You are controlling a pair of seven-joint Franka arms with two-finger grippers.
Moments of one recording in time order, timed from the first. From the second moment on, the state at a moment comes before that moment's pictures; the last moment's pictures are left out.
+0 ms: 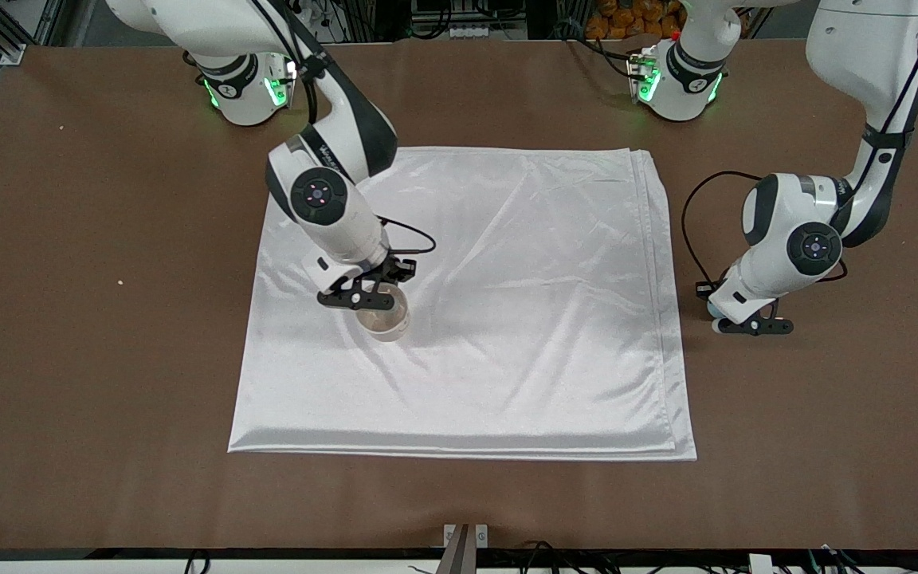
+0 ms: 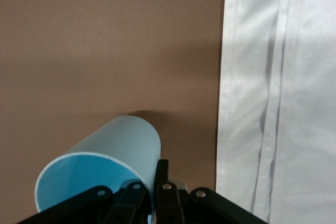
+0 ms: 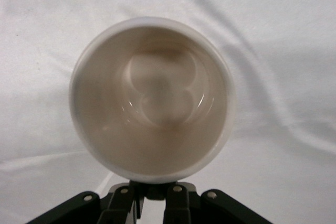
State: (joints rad) left arm -0.03 0.35 -0.04 -2.12 0.12 2.37 -0.12; right arm 0.56 0.48 0.07 -1.69 0.08 2.18 0.71
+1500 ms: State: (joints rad) left arm 0.35 0.11 -0.67 -1.94 0.14 2.11 -0.41; right arm 0.58 0.39 0.04 -1.59 0.08 2.06 0.81
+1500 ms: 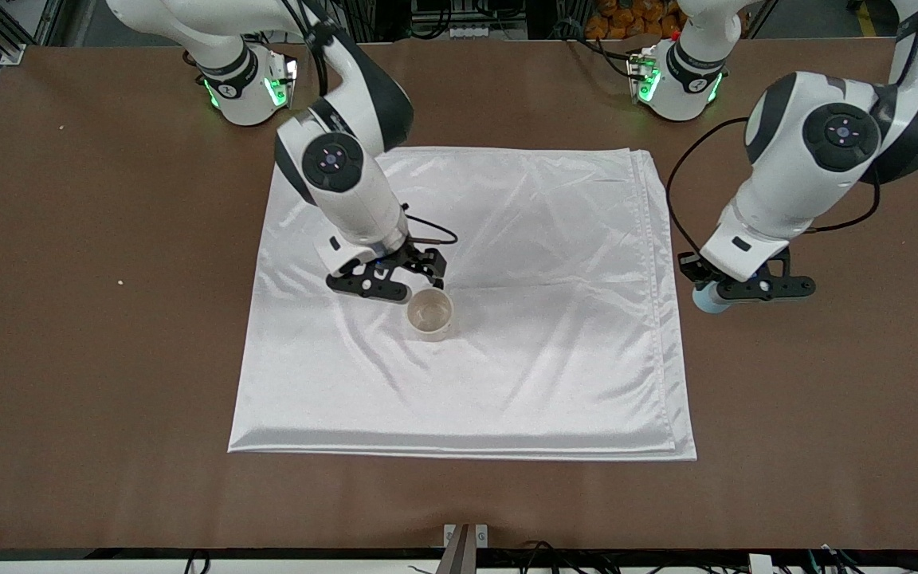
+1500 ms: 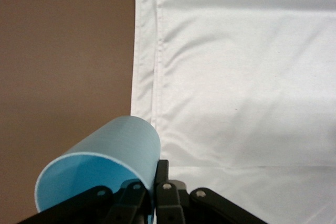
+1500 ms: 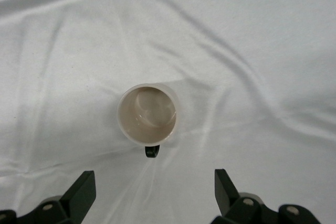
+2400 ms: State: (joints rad) left arm -0.05 0.35 -0.70 -1.76 0.14 2.08 -0.80; right arm 0.31 0.10 -0.02 -1.47 0.01 1.54 0.69
